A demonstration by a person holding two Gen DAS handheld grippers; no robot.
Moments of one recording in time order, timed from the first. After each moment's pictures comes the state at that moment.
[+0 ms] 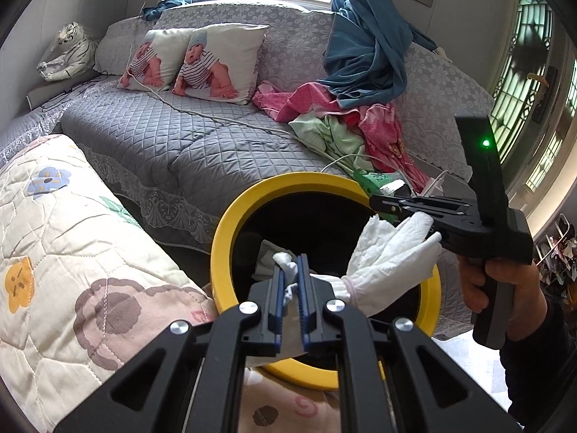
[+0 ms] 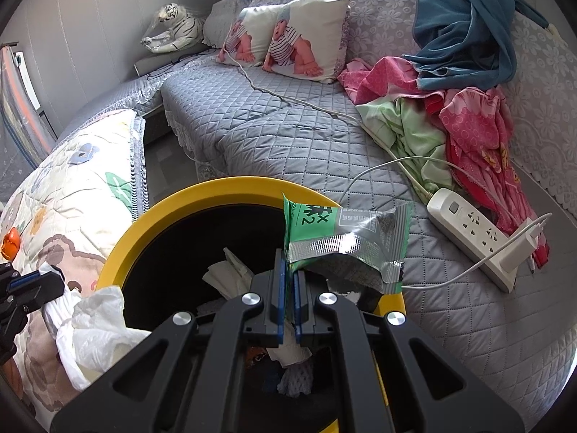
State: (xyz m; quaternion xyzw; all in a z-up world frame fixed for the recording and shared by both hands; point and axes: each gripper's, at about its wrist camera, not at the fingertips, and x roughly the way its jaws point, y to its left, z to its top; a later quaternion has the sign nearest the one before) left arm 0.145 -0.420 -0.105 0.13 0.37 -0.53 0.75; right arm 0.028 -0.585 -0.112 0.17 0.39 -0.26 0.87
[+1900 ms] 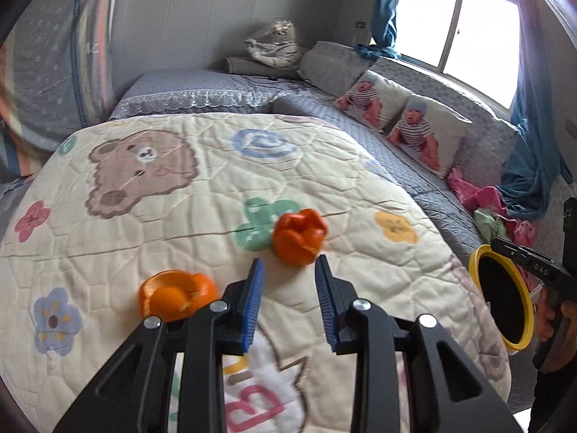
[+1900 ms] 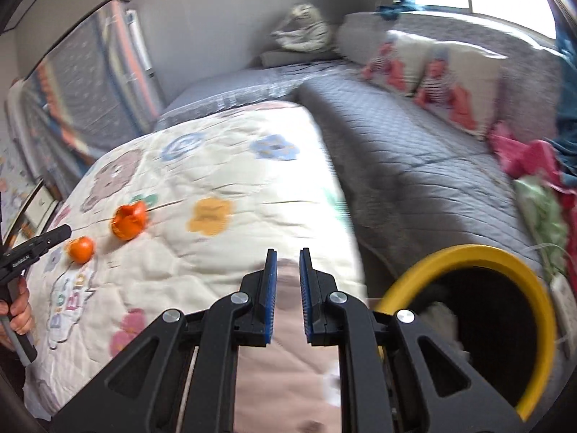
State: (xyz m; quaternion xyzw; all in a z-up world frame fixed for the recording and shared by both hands) left arm 0.255 -0.066 -0.075 -0.02 0.37 -0.23 0.90; right arm 0.156 -0.381 -0.055 0.11 0.37 -0.03 0.92
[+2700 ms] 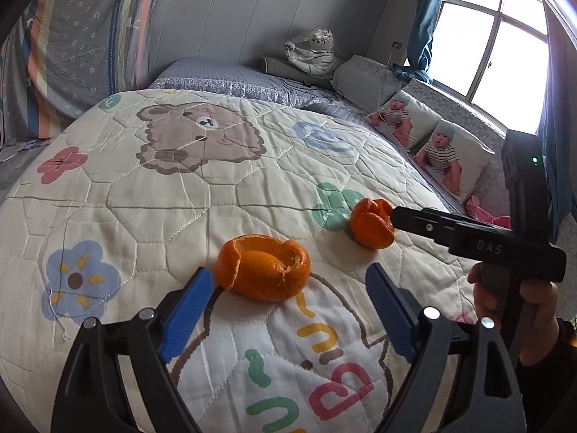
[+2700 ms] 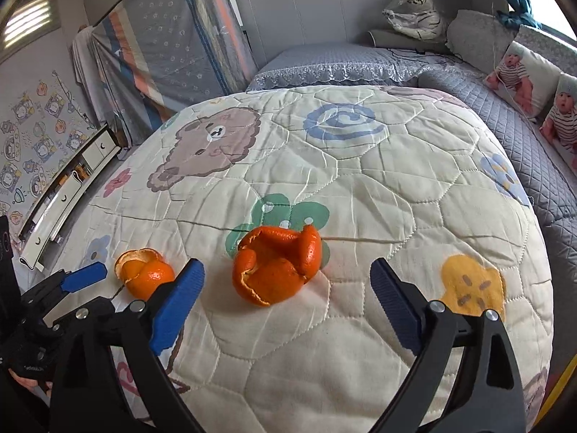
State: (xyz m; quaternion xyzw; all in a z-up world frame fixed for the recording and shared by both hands) left arm 0.263 -0.003 -0.113 -0.08 0.36 -0.19 0.91; right arm 0.299 -0.203 -0.085 0.06 0.40 0.12 0.91
